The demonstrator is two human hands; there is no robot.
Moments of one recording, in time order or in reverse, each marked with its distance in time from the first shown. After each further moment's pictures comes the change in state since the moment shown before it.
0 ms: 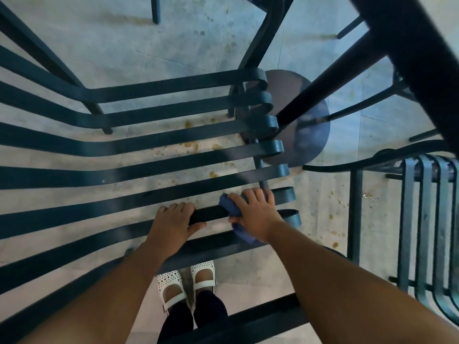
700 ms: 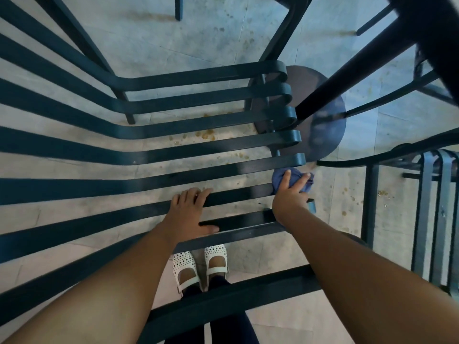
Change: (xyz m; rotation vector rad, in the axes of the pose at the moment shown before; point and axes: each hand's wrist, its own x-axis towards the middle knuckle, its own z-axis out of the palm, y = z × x) left_hand -0.029 -0.011 -0.009 -0.006 -0.195 -0.009; right_hand -0.001 -0.011 0.002 -0.203 -0.260 0.555
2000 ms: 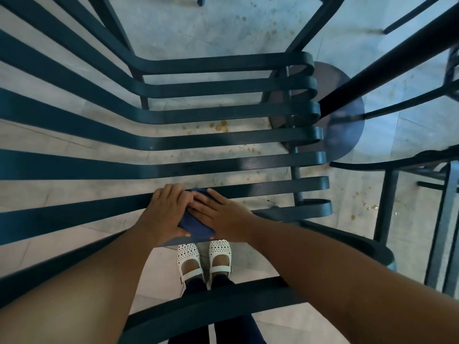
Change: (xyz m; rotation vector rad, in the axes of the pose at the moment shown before) left_hand -0.044 -0.049 -0.001 0.172 0.209 0.121; right_hand -0.035 -0.112 0.009 -0.484 0.484 -1.096
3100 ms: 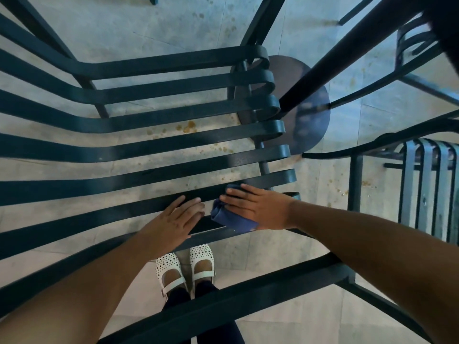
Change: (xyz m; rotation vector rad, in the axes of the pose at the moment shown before) left_hand 0.040 0.040 0.045 0.256 0.055 0.464; right_hand -0.116 0.088 0.082 -0.104 0.226 -0.047
